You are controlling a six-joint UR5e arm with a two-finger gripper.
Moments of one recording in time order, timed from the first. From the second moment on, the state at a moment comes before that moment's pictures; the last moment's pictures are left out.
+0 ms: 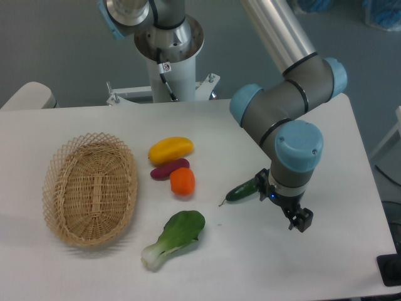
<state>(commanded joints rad) 2.56 -2.15 -1.35 -1.14 1.60 1.46</state>
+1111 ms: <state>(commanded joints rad) 2.58 -2.05 -1.63 -0.95 1.60 1.45</state>
